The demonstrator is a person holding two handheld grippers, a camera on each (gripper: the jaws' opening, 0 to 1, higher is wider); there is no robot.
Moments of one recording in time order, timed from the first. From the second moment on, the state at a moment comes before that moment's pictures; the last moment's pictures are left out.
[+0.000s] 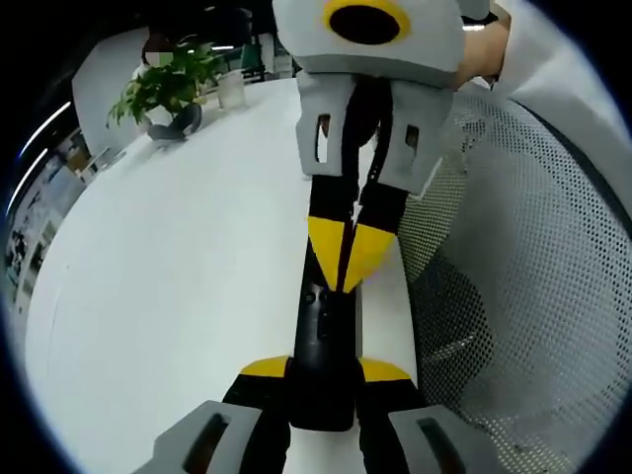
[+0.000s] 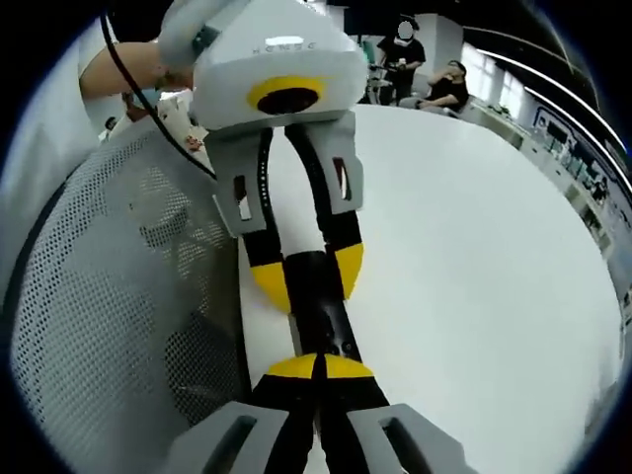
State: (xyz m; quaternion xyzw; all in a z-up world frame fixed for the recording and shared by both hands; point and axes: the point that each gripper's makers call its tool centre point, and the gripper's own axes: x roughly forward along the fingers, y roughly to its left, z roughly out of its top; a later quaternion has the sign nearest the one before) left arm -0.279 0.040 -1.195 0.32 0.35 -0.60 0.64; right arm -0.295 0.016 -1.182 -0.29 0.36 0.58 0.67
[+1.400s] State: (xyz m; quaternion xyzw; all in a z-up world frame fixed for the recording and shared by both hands) left arm -0.279 0.040 -1.194 0.31 0.34 -0.61 0.65; right arm -0.279 0.019 -1.186 -0.38 0.35 0.57 0.64
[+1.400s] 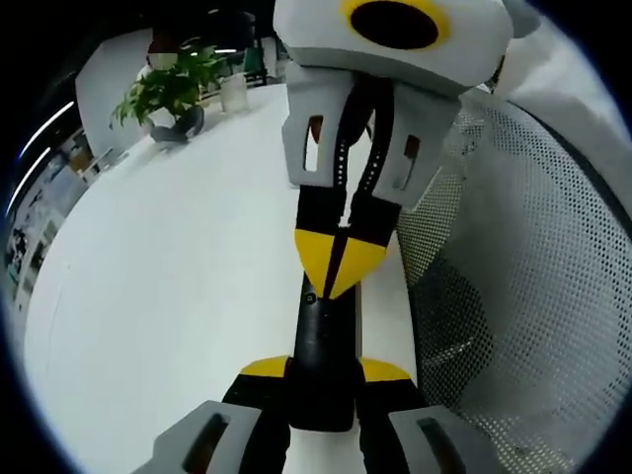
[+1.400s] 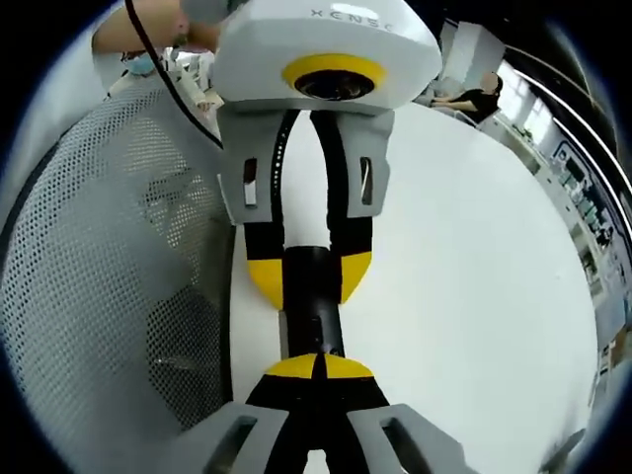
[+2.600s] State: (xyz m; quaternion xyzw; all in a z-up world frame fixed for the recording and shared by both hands) left arm -0.279 0.039 -1.194 0.29 0.33 -0.61 0.66; right arm -0.264 0.020 -1.189 -0.25 0.51 0.54 0.62
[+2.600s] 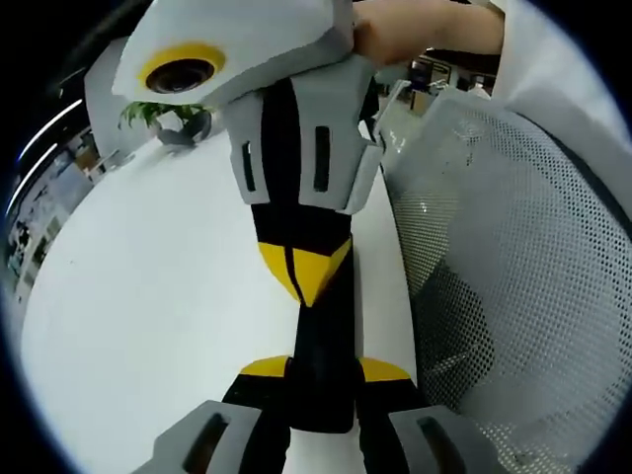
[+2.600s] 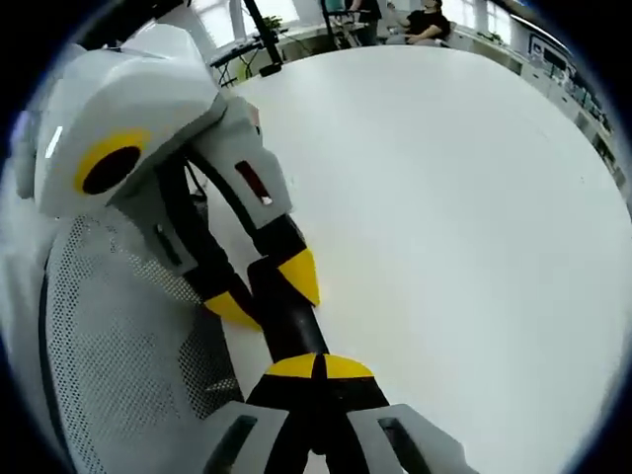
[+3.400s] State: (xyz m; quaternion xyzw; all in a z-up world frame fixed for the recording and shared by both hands) left arm -0.281 0.038 -1.193 0.28 0.32 -0.61 0.66; right arm -0.284 0.030 -1.186 -0.36 0.39 0.59 0.61
